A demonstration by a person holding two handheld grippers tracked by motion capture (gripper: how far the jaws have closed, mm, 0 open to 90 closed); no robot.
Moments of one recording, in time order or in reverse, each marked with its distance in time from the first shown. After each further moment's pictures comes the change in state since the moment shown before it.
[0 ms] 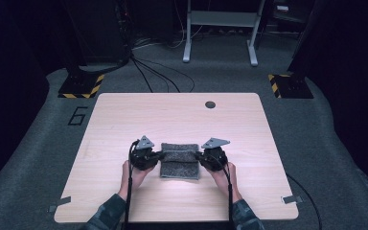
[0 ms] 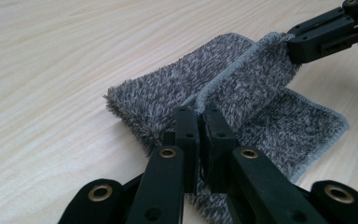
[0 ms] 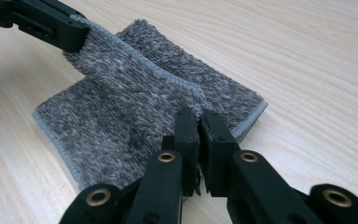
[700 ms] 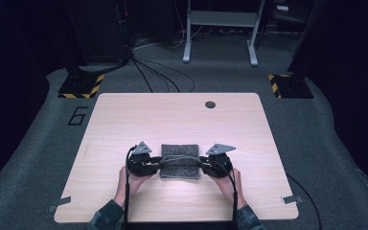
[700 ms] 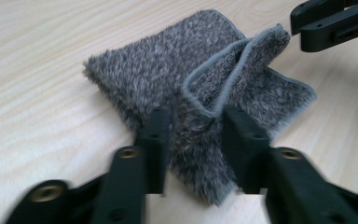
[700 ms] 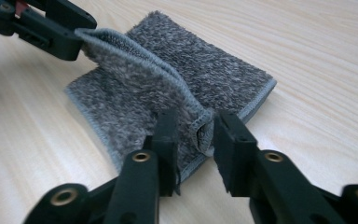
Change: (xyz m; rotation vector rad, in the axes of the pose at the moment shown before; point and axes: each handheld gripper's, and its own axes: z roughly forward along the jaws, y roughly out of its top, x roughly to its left) left arm -0.006 -0.016 -0.015 0.036 -0.066 -0.044; right arm 0.005 -0.014 -0.022 -0.001 0.039 -0.004
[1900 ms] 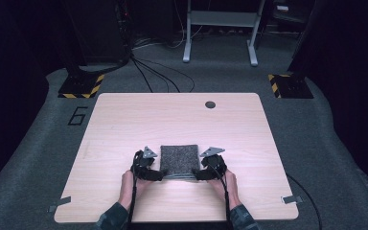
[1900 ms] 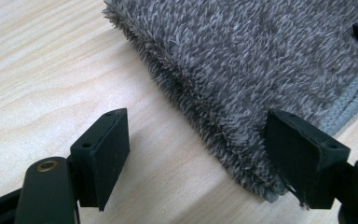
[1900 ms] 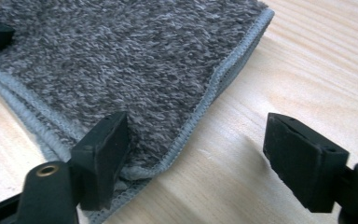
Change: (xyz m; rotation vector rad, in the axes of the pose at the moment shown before) left arm -0.001 -0.015 0.031 0.144 0.191 0.041; right arm 0.000 -0.016 0.039 0.146 -0.136 0.027
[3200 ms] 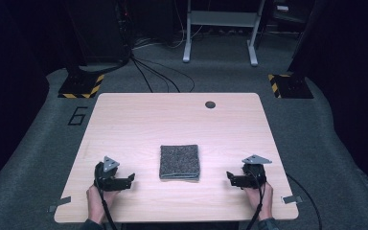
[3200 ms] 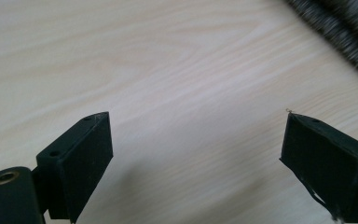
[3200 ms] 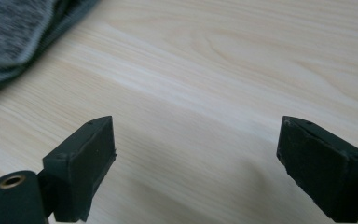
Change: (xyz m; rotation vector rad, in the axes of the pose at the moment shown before) left arm 0.052 -0.079 -0.071 -0.083 0.228 -0.162; right arm -0.069 -0.073 -0.075 -0.074 -0.129 0.190
